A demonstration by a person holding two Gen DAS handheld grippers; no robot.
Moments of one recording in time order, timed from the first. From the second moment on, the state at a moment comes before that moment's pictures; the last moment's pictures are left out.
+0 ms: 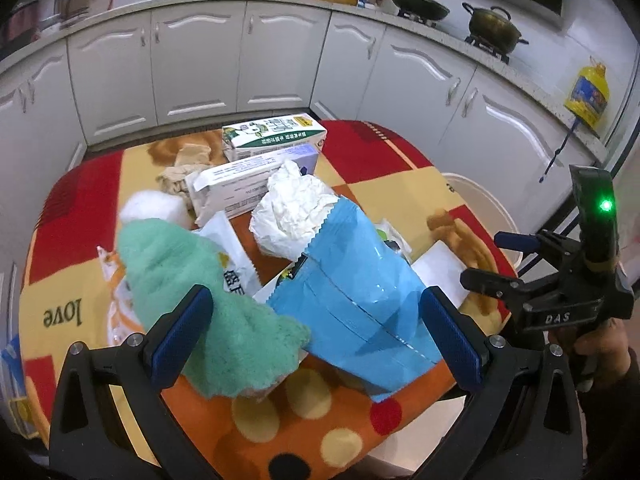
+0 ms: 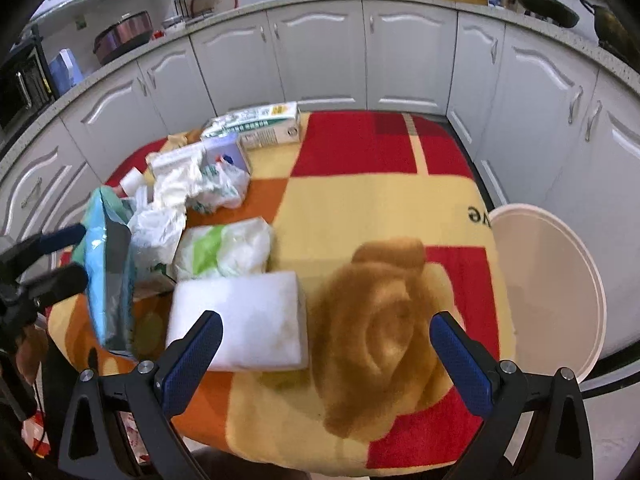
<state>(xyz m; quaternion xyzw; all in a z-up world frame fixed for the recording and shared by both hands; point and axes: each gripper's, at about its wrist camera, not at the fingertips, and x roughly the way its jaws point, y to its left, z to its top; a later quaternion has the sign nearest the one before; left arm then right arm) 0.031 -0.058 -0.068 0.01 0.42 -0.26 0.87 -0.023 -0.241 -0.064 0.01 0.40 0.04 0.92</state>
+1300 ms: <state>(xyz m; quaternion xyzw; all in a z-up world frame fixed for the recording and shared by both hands) 0.056 -0.039 0.005 -0.13 0.43 -0.22 0.86 -0.036 -0.208 -0.075 0.02 0.38 0.10 0.92</state>
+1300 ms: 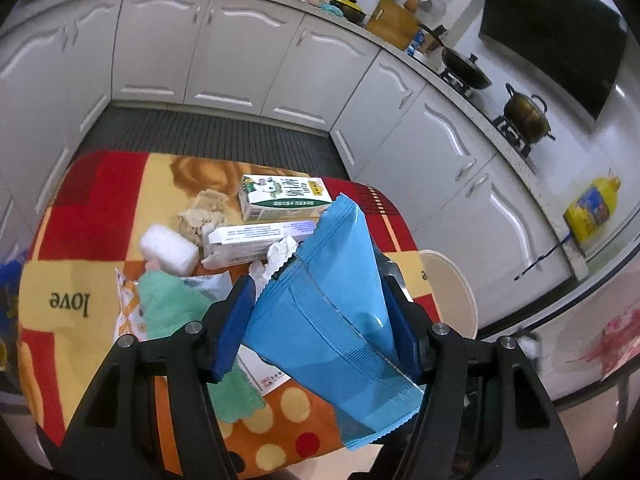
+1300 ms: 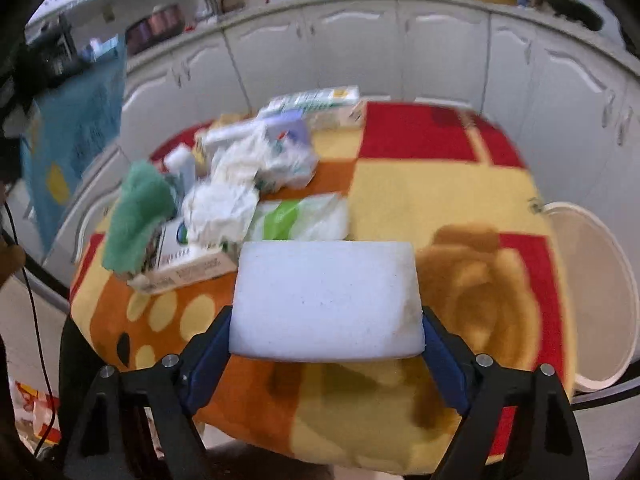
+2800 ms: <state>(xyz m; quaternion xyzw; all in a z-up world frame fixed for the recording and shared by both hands) 0.100 -0.350 -0.049 0.04 0.44 -0.31 0.85 -0.041 -0.466 -0.082 0.09 0.37 -0.18 0.90</state>
